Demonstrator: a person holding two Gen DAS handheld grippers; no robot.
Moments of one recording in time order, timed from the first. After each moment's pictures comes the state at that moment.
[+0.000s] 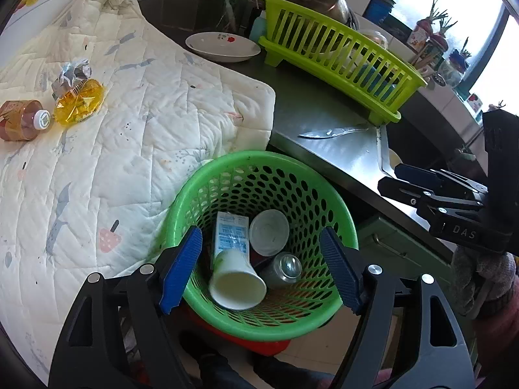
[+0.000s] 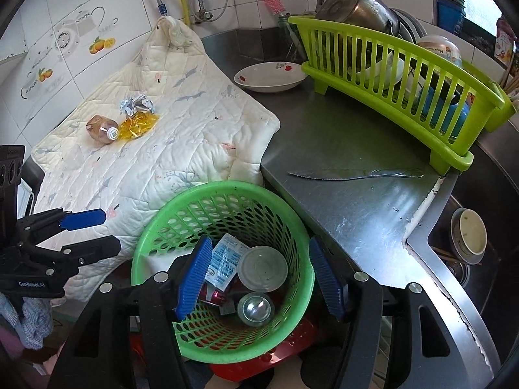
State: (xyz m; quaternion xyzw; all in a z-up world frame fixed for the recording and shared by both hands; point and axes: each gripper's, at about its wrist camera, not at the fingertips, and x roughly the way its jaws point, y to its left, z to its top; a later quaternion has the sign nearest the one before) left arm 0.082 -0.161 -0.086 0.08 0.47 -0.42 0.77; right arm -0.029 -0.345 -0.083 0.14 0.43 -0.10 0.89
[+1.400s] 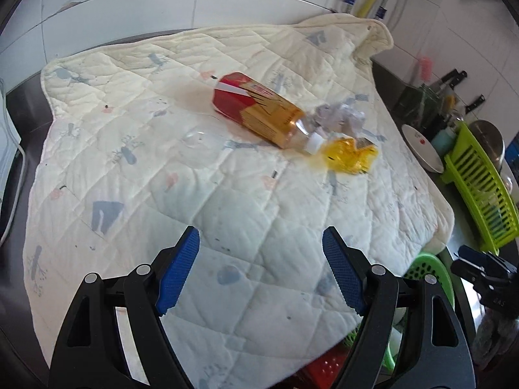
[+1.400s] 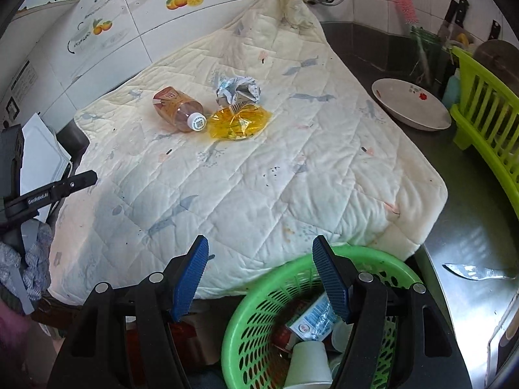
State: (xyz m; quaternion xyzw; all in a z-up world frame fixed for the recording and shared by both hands) left arm 0.231 0.081 -0.075 -0.06 0.44 -0.13 0.88; right arm 0.135 -0.224 -0.084 0.08 0.45 0.05 0.89
